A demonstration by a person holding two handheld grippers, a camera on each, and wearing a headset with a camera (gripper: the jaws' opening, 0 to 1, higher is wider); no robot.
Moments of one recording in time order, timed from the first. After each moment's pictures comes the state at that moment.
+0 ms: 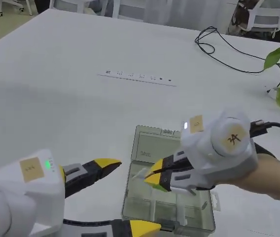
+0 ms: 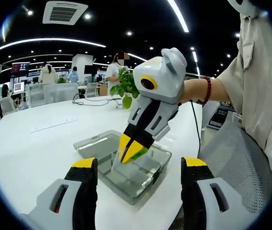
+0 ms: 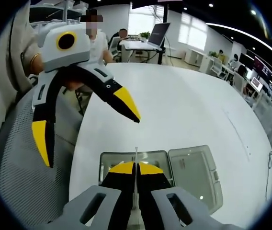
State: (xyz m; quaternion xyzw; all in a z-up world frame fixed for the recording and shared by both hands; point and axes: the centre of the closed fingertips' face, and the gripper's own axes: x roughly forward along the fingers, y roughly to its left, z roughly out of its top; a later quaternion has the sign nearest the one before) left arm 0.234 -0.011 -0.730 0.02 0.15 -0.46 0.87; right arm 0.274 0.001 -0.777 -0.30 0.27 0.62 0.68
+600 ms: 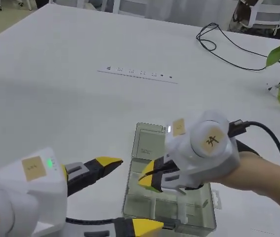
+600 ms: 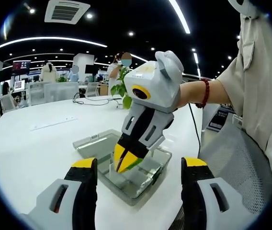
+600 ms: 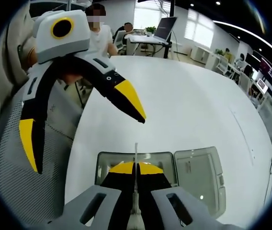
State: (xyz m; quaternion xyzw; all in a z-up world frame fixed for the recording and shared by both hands) left arm 0.236 -0.011 -0.733 0.01 0.15 -0.46 0.88; right arm 0.273 0.010 -0.796 -0.32 0.28 0.63 0.65
